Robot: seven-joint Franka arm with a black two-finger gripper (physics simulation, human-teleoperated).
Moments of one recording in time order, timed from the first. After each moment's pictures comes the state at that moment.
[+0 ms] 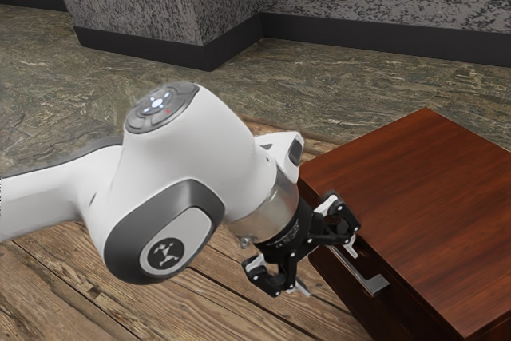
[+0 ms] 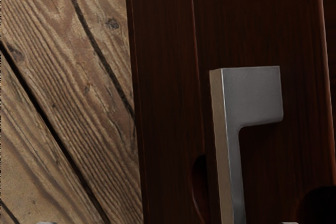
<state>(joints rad) -0.05 -0.30 -0.33 -2.16 -0.15 2.29 -1.37</state>
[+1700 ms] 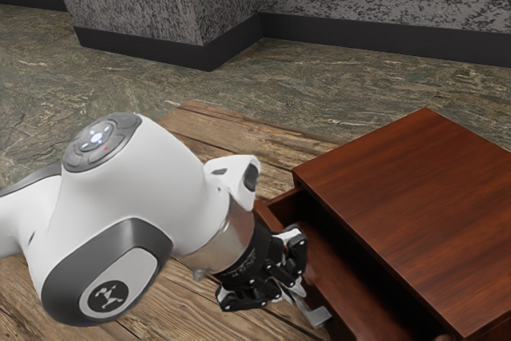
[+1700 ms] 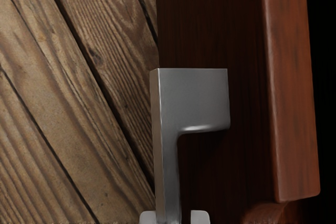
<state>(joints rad) -0.05 -0.49 -0.33 -2.33 -0.17 2.28 -1.38</state>
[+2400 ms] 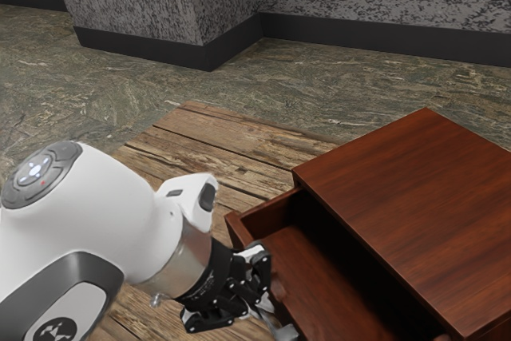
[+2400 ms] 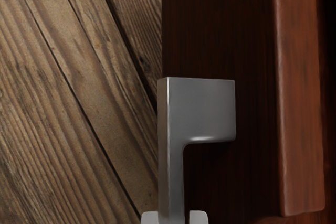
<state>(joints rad) -0.05 -0.65 -0.32 -2.45 -0.22 2.28 -1.39</state>
